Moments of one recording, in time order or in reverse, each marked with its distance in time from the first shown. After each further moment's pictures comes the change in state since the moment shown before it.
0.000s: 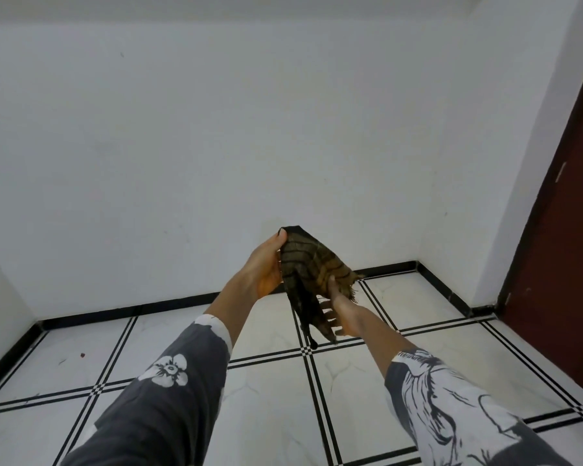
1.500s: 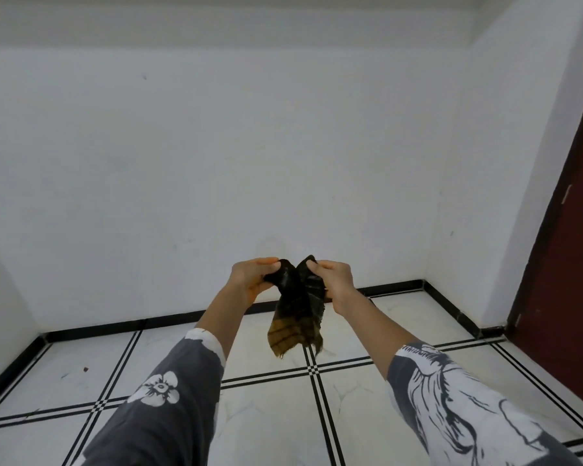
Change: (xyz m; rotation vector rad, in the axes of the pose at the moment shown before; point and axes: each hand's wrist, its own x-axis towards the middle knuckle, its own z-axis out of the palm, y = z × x) left_hand -0.020 0.025 -0.063 0.087 0.258 0.049; right_hand -0.035 -0.075 0.059 0.191 0.238 -0.524
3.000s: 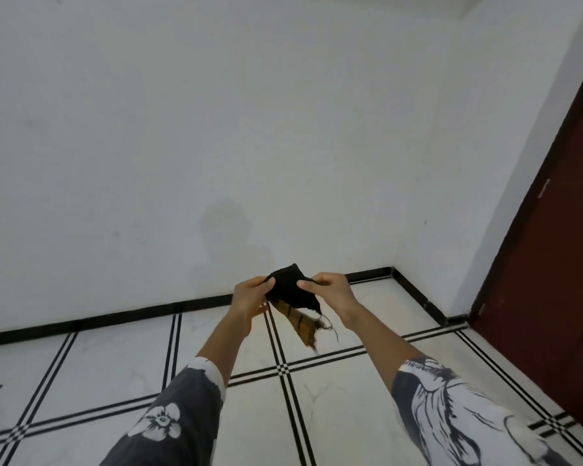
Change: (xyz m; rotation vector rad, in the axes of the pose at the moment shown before) left_hand 0.187 -0.078 0.015 0.158 -0.079 -0.053; right_hand 0.159 0.060 -0.007 -0.303 -0.045 -0.001
